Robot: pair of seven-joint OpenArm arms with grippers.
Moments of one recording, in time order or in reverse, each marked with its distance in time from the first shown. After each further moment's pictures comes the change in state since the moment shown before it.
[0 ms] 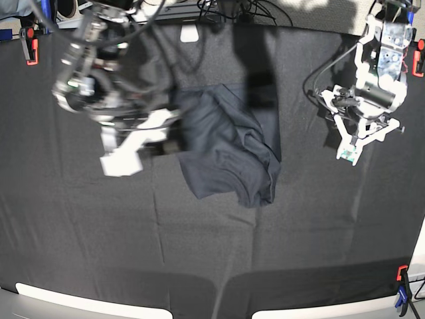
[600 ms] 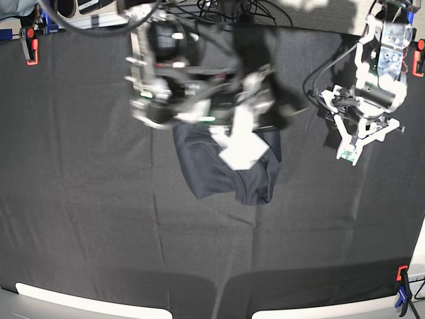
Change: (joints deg) left arm 0.0 0.0 0.0 0.0 0.0 0.0 0.0; right arm 3.6 -1.9 -31.7 0.0 10.5 1.6 -3.5
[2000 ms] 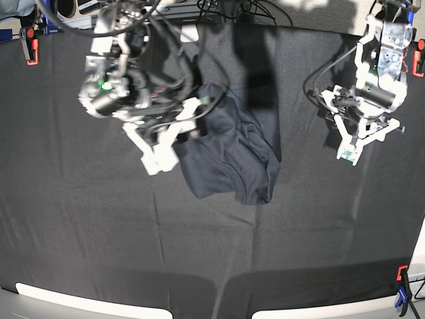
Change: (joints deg) left arm 0.0 0.0 0.0 0.0 0.0 0.0 0.0; right arm -5.2 -0.2 21.1 5.2 -28.2 -8.3 0.4
